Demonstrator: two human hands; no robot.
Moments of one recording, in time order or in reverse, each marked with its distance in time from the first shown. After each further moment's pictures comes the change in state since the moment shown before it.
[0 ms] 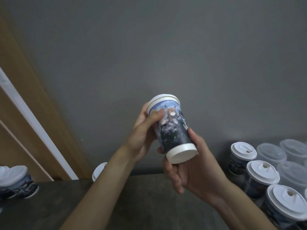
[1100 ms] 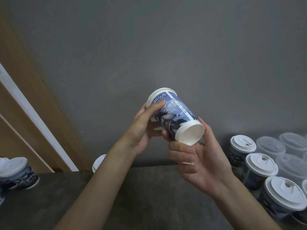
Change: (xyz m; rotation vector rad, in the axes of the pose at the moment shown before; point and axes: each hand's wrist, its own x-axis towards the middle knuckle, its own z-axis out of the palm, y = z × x) left_hand -0.001 0.001 0.000 0.030 0.080 -0.178; right_hand -0.004 -0.003 -0.009 0.459 -0.196 0.119
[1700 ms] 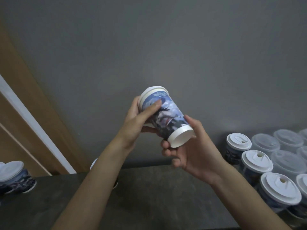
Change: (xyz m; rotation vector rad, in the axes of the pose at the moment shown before) left_hand -0.007 0.007 -0.004 0.174 0.052 0.152; right_hand 0.008 -0.007 0.005 -0.425 0.242 -0.111
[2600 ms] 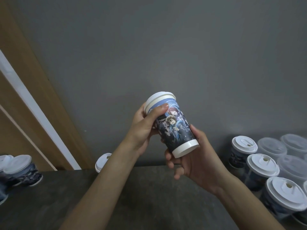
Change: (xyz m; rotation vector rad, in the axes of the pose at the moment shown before) left_hand -0.003 -0.011 0.003 -0.165 0.009 -0.022; right_hand -0.001 0.019 -0.006 -0.085 -0.061 -0.010
